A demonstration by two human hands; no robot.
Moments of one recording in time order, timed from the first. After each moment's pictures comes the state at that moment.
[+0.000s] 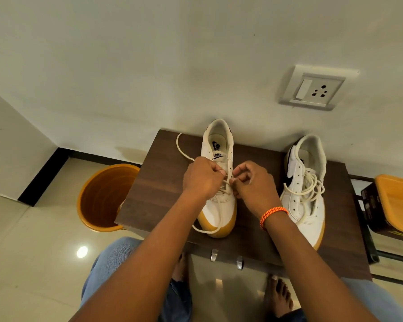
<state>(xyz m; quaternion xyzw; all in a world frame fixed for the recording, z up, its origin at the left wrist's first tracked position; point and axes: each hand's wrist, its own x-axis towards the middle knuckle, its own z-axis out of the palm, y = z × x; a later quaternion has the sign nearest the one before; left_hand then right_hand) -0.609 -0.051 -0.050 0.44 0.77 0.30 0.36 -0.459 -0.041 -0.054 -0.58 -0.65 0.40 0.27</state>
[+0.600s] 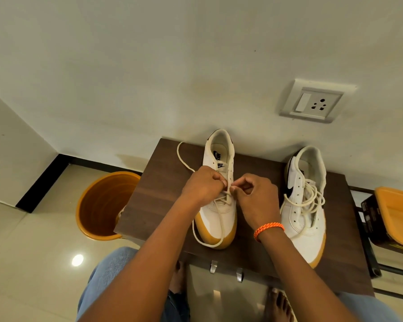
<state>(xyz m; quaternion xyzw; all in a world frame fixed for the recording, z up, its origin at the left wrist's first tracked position) -0.620 -0.045 -0.045 0.47 0.71 0.26 0.45 -0.461 -0.048 -0.050 -0.59 -0.68 0.31 0.31</state>
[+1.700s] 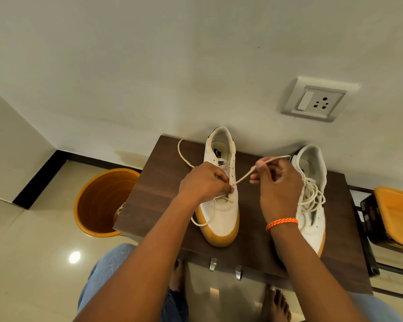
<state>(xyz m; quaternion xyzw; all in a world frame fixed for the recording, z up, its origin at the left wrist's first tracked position) -0.627 -0.042 -0.041 0.54 0.71 0.19 0.42 -0.450 -0.037 -0.034 -0.56 -0.54 0.34 0.52</state>
